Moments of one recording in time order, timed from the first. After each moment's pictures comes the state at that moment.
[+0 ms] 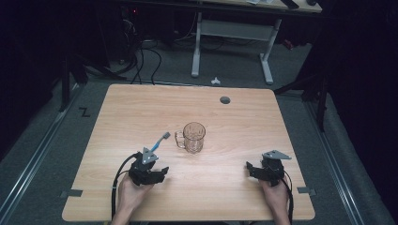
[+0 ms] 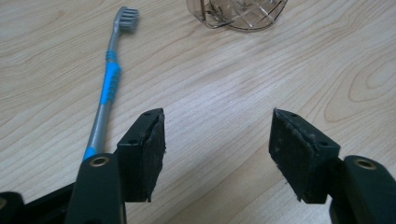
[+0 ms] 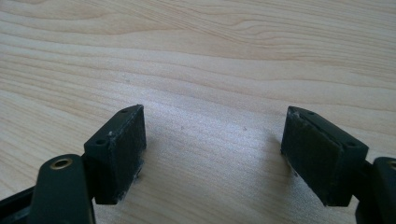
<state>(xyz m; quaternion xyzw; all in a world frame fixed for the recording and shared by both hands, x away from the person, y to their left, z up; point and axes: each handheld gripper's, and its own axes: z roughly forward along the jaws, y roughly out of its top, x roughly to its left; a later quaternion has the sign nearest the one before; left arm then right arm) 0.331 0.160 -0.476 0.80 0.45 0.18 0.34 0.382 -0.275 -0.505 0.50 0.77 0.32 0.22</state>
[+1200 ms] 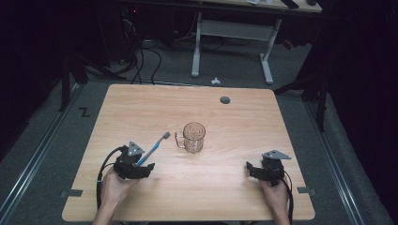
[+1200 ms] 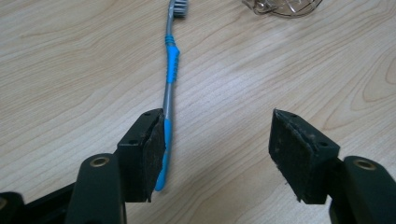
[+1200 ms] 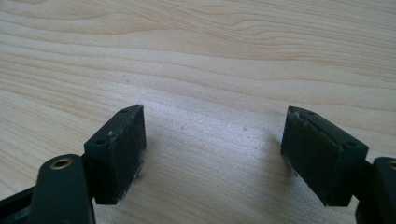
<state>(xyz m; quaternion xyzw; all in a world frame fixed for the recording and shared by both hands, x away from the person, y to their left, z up) 0.339 0.198 -0.455 0.81 0.46 0.17 0.31 0.382 -0.275 -0.505 0.50 0.77 0.32 0.22</state>
